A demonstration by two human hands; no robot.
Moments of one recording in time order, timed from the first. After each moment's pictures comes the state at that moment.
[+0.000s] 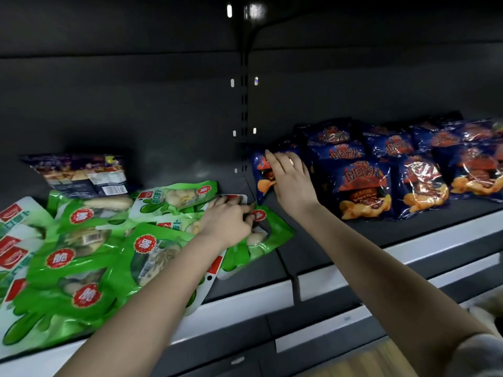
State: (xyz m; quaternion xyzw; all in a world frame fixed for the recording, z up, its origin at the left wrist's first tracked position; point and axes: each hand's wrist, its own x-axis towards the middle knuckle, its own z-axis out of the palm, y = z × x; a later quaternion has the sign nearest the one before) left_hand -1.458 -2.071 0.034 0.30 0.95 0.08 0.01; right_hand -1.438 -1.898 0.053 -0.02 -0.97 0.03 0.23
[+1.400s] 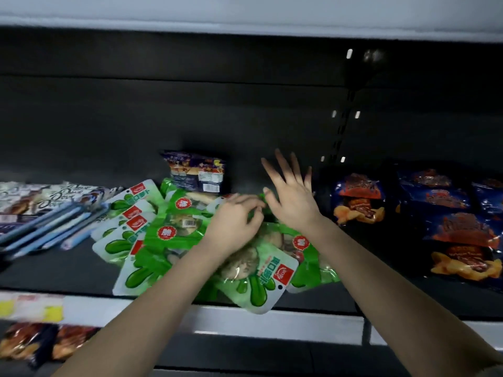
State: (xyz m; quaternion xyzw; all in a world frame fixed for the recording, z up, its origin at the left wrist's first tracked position) left_hand -1.438 -2.195 0.077 0.24 0.91 0.30 -0.18; right_hand -1.486 -2.033 0.076 0.17 -0.95 0.12 0.25
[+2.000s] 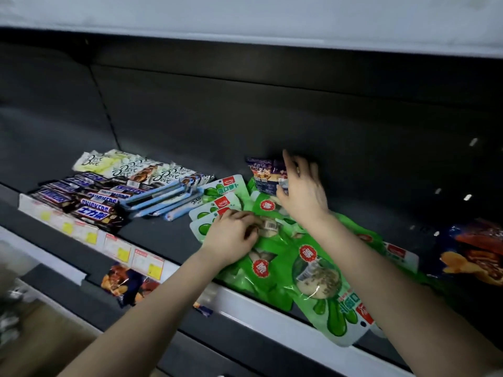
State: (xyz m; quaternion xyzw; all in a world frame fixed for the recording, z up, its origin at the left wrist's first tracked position) left_hand -1.418 -2.338 0.045 0.05 0.98 0.14 -0.11; right_hand -1.507 -2.185 0.099 0.23 -0.92 0.14 0.27
